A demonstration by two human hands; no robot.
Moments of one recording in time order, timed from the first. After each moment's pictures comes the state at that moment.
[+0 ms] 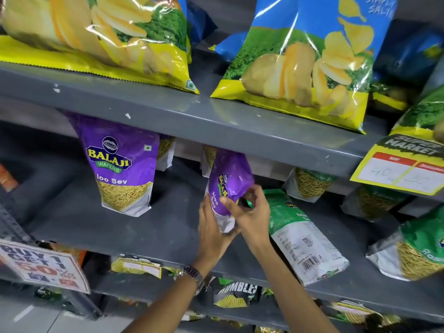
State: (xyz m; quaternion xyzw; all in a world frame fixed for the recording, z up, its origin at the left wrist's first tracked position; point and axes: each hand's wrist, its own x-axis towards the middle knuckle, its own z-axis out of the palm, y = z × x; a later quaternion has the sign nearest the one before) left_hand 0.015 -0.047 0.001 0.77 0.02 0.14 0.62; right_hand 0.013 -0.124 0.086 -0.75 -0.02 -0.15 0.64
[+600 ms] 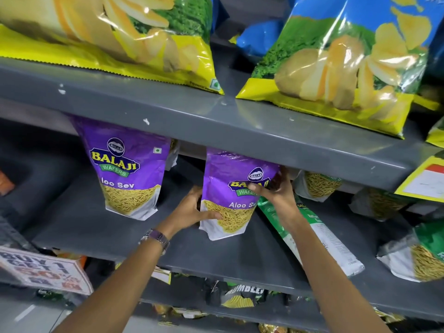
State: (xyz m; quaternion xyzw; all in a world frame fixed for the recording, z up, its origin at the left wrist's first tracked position) left_hand 0.081 0.062 0.014 0.79 -0.13 -0.05 0.59; right_hand 0.076 -0.157 0.098 -0.70 -0.05 -0.06 0.71
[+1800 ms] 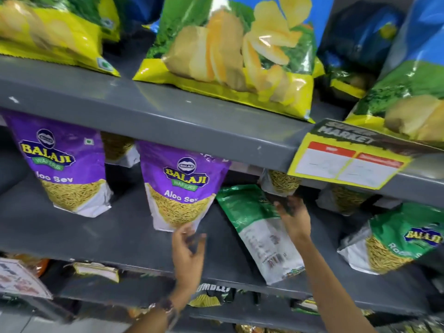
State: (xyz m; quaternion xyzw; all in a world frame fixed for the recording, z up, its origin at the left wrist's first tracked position) left_hand -0.014 -0.107 -0.029 0.64 0.14 0.19 0.73; right_hand 0.067 -0.336 0.044 -0.89 0.17 -0.14 0.41
